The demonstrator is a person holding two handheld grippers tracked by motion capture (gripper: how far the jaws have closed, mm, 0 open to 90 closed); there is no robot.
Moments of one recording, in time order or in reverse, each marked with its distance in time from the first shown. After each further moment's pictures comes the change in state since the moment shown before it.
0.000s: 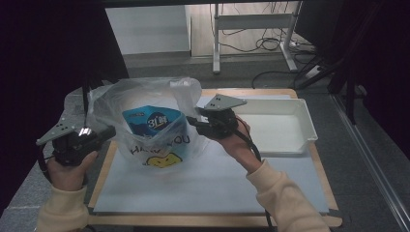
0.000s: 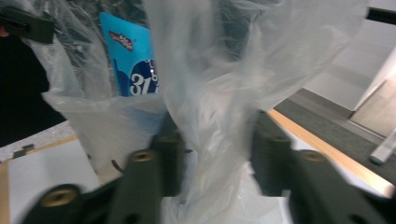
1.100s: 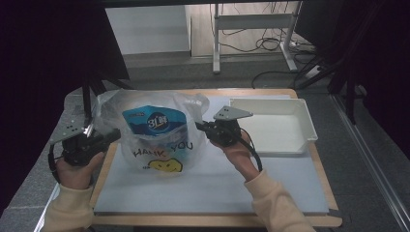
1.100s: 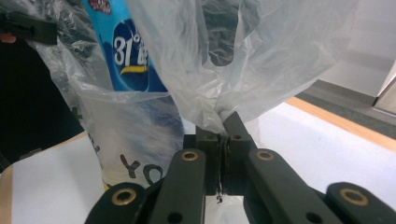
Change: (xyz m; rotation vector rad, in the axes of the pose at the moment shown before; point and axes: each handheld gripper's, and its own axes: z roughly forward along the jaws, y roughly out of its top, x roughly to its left) left arm 0.008 -0.016 0.019 0.043 0.009 -0.016; right arm -0.015 -0.053 0.014 -0.039 0.037 0.105
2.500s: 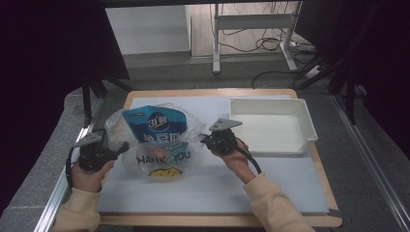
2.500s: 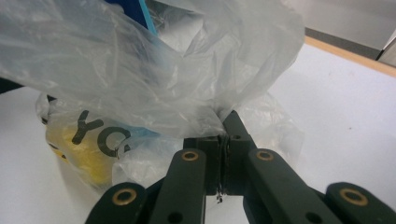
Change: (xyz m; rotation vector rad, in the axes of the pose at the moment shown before) left arm 0.020 -0.047 0.038 0.157 0.005 -0.053; right arm -0.013 -0.053 0.031 0.175 -0.019 0.002
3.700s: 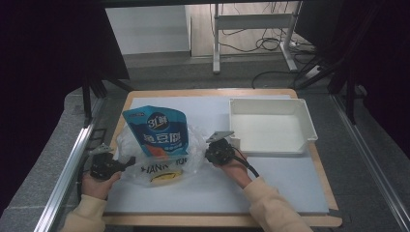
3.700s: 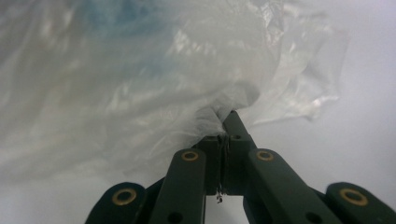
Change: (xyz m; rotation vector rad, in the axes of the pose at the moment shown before) left arm 0.013 -0.045 0.035 0.145 -0.021 -0.061; right arm 0.001 -0.044 0.027 0.206 0.017 0.023
